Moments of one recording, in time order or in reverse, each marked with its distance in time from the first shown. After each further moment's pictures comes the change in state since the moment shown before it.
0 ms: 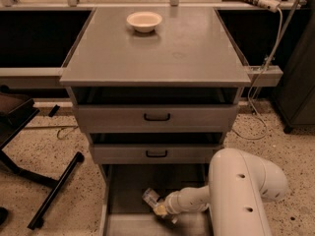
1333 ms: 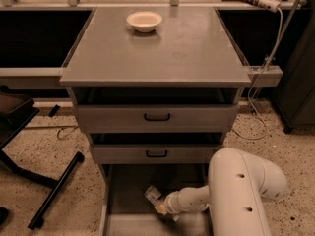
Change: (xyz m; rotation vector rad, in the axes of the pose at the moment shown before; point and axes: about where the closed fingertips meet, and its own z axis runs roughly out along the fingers) arm 0.000 0.000 0.000 -0.001 0.001 0.000
